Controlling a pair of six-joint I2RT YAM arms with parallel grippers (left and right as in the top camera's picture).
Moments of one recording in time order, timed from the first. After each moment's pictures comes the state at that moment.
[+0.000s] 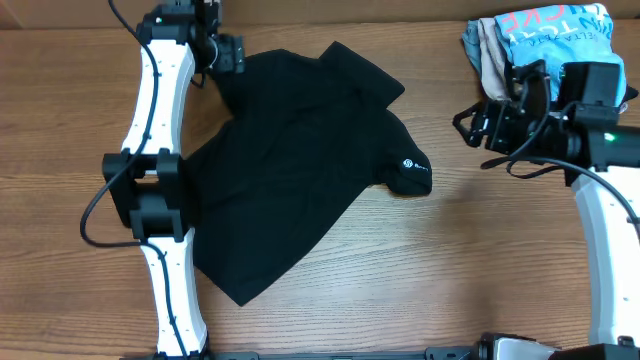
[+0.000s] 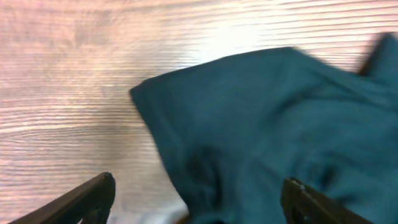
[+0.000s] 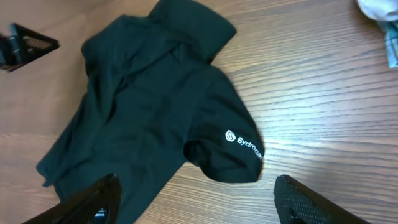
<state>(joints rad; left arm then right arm) -0.02 2.43 2.36 -1.01 0.09 -0.10 -0.12 1.44 1.38 -0.93 -0.49 0.12</state>
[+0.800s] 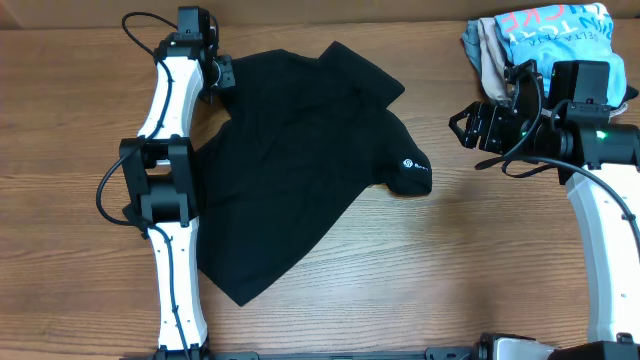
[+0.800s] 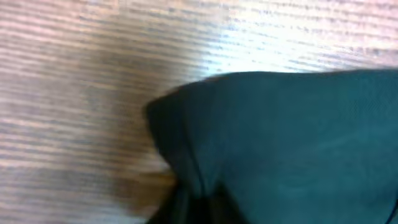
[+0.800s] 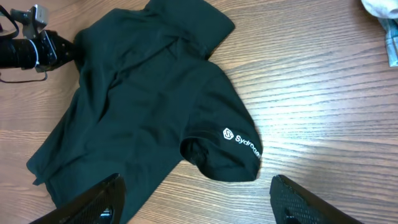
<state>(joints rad) 0.01 2.64 2.36 -0.84 0.03 -0.21 -0.09 1.45 1.38 -0.93 -0.46 0.12</state>
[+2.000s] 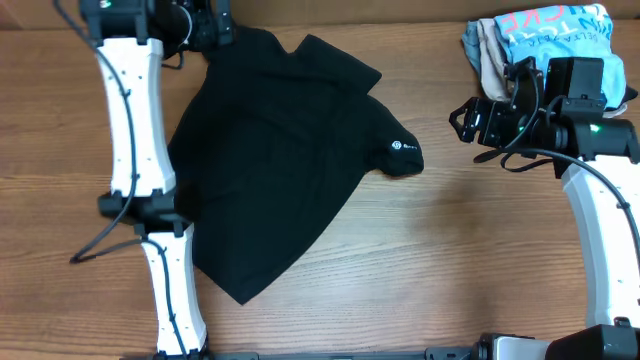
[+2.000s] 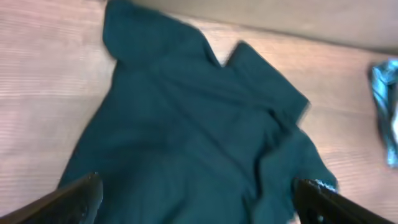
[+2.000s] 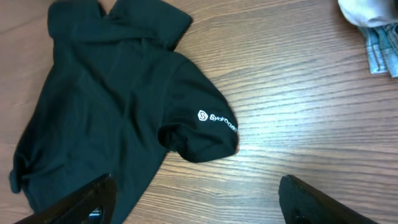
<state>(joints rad) 0.00 2.48 3.11 -1.63 0.25 -0.20 -0.09 1.49 1.38 -0.89 -0.41 0.14</state>
